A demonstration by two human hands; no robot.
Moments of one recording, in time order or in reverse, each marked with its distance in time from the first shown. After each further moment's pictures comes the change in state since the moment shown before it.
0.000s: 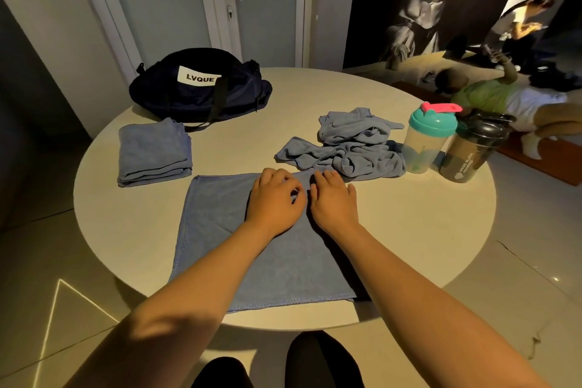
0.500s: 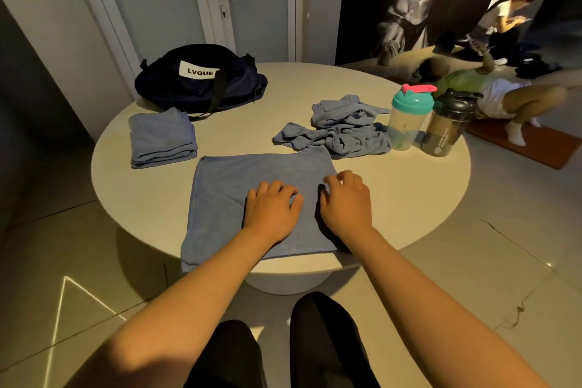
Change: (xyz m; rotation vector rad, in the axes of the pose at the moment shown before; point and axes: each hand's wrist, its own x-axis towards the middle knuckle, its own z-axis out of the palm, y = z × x) left_hand -0.083 0.030 -0.022 0.203 -0.180 -0.081; right_hand -0.095 0.004 -0.028 -0.087 0.146 0.013
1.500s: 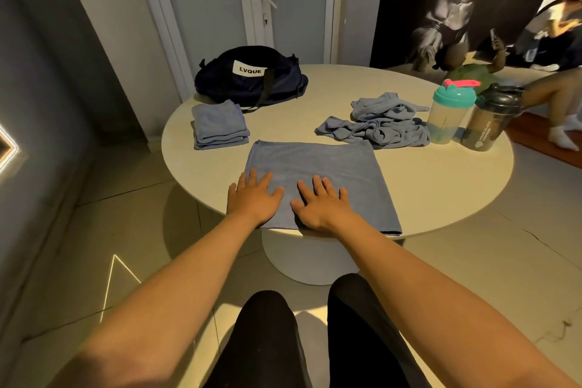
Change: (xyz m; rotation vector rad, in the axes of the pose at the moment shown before) left_hand -0.060 -0.105 -0.039 0.019 -0.245 -0.360; right_hand -0.042 -0.117 0.007 -0.024 -0.662 -0.109
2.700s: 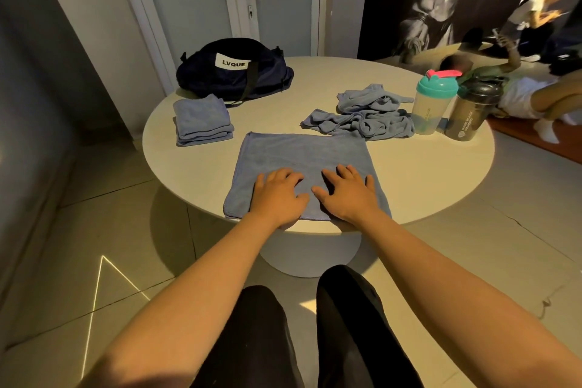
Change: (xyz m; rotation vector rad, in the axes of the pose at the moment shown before) left_hand -0.024 0.071 0.007 -0.068 0.077 0.305; right_hand -0.004 0.080 -0.002 0.014 0.294 0.051
